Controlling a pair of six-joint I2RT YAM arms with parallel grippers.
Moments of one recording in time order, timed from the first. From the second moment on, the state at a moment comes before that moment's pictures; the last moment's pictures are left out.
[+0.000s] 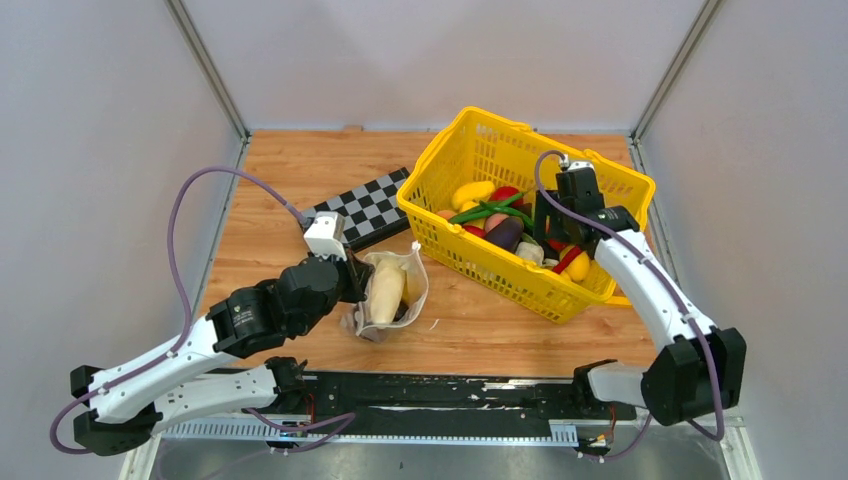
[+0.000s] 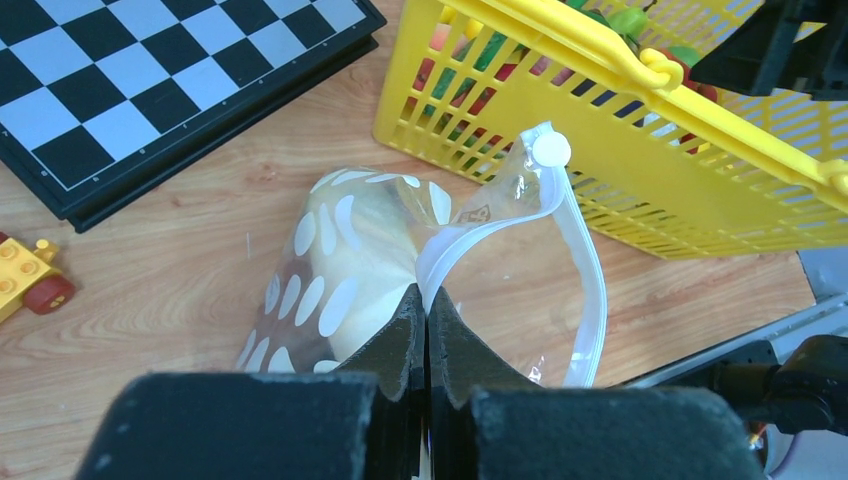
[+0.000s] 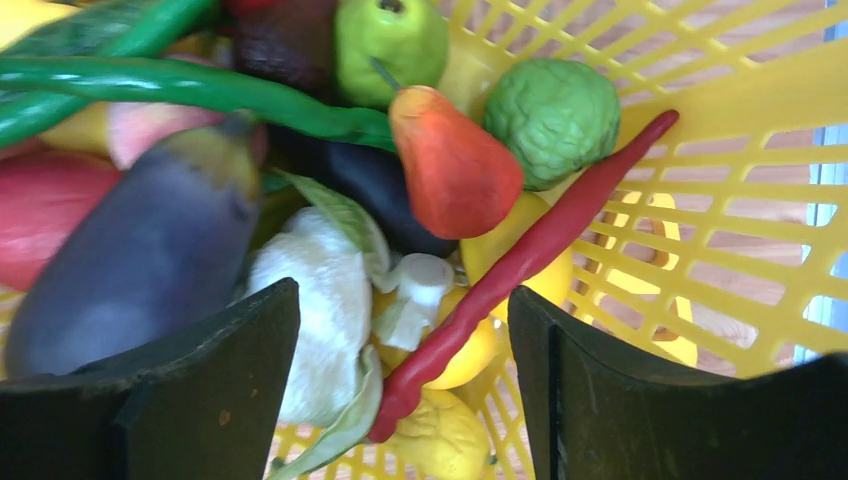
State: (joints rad) left arm -1.10 0.73 0.92 -0.67 -0.59 -0.68; right arm 0.27 1.25 1.10 -0.70 0.25 0.24
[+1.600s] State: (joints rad) left arm -1.10 0.77 0.91 -0.61 -0.55 -0.68; right arm 0.18 1.00 1.00 -0.51 -0.26 0.26
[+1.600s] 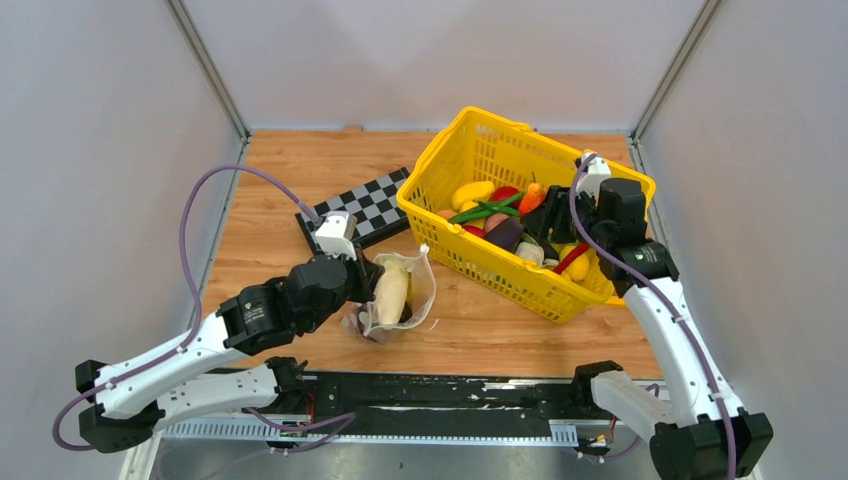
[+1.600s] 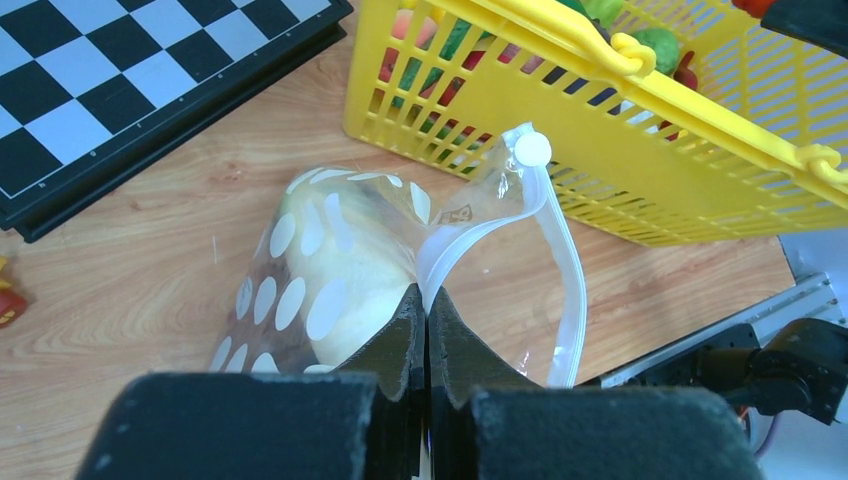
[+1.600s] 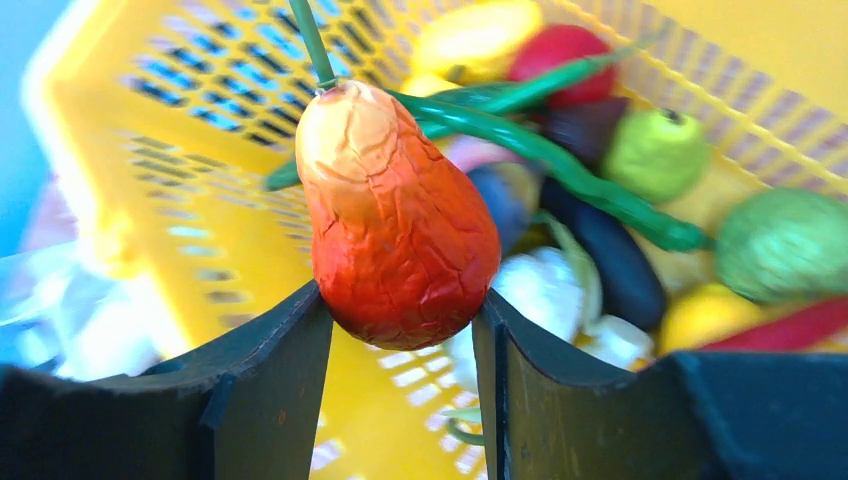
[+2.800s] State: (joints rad) left arm -1.10 0.79 0.91 -0.57 -0.50 -0.68; right arm 0.80 1.17 1.13 -0.56 -0.65 0.08
